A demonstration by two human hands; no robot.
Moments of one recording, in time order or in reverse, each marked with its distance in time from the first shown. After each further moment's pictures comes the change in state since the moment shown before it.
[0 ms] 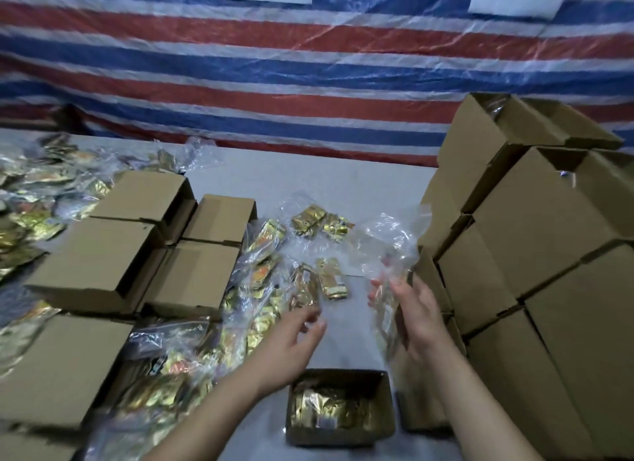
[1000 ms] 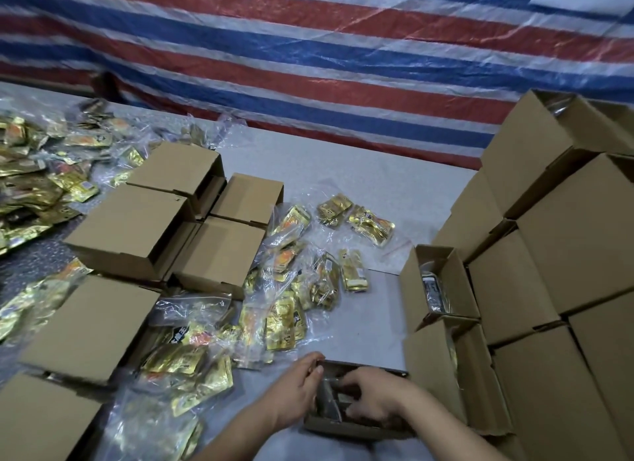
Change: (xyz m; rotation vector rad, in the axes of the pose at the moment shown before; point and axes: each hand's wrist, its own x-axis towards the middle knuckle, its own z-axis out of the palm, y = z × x) left_hand -0.028 -0.105 0.070 -0.089 -0.095 -0.173; right_hand -0.026 0.115 0.023 -1.355 -0.920 0.415
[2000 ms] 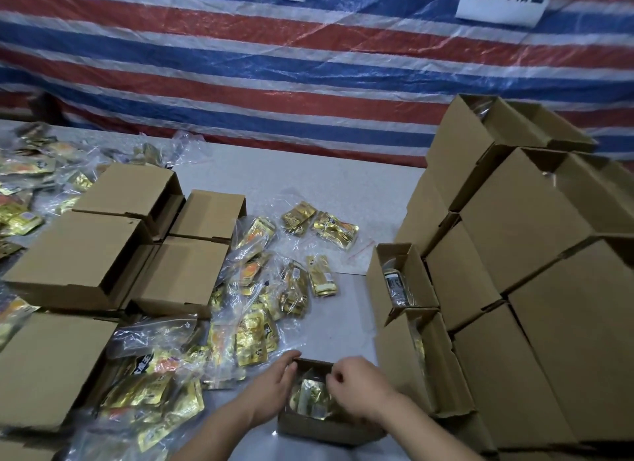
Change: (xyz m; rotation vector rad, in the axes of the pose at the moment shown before) left_hand 0.015 0.017 -0.010 0.079 -0.073 -0.058; right_hand -0.019 0.009 0.004 0.041 0.413 0.123
